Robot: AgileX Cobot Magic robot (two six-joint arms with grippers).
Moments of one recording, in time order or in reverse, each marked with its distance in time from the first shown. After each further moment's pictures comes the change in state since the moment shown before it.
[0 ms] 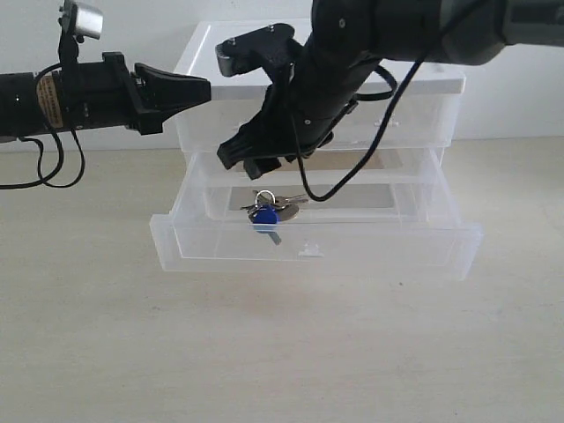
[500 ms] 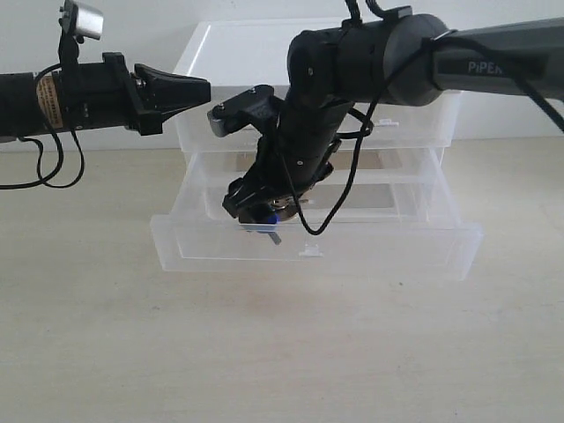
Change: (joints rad) left arm 0.000 0.000 0.000 0.004 0.004 0.000; right arm 0.000 0.137 -0.063 0.023 0.097 -0.128
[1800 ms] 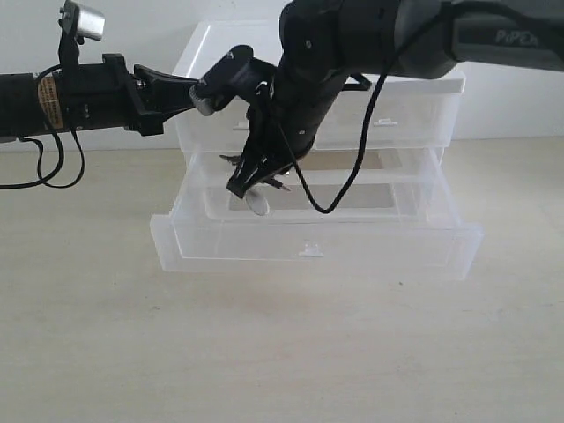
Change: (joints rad) left arm 0.000 0.000 0.000 0.002 0.021 0.000; right arm 0.032 -0.083 -0.009 -0.150 -0.044 -0.123
